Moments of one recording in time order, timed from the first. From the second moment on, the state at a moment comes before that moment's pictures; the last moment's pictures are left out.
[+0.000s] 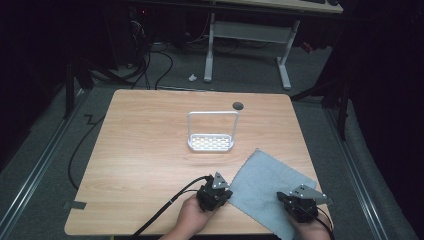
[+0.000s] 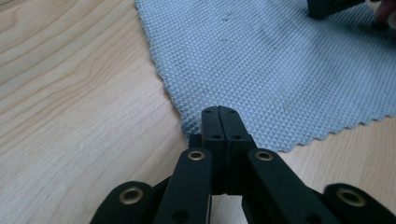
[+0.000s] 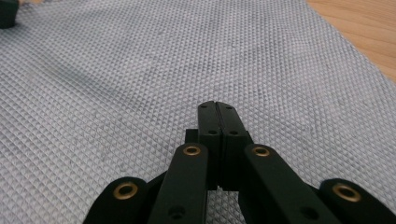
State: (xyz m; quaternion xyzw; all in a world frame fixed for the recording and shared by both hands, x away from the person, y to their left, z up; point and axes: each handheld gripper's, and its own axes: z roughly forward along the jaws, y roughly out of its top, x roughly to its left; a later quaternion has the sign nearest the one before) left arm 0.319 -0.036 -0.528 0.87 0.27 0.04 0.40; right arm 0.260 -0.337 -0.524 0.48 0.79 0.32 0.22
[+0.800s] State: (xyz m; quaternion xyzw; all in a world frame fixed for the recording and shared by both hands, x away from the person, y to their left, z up) left arm 0.297 0.047 -0.520 0.85 0.32 0.05 0.42; right arm 0.270 -0.314 -0.524 0.47 0.79 0.31 0.23
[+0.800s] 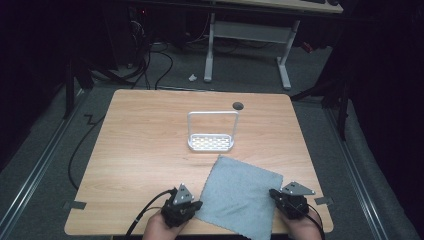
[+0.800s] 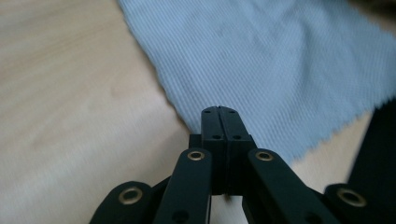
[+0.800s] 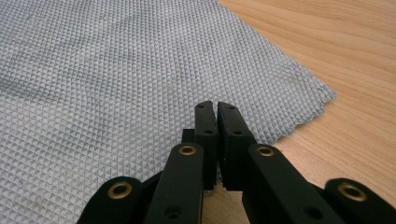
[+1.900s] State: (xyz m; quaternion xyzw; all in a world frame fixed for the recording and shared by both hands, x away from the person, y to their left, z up) left arm 0.318 0.134 -0.524 0.81 0.40 0.07 0.42; right arm 0.305 -0.238 -0.524 0.42 0.81 0.35 0.20
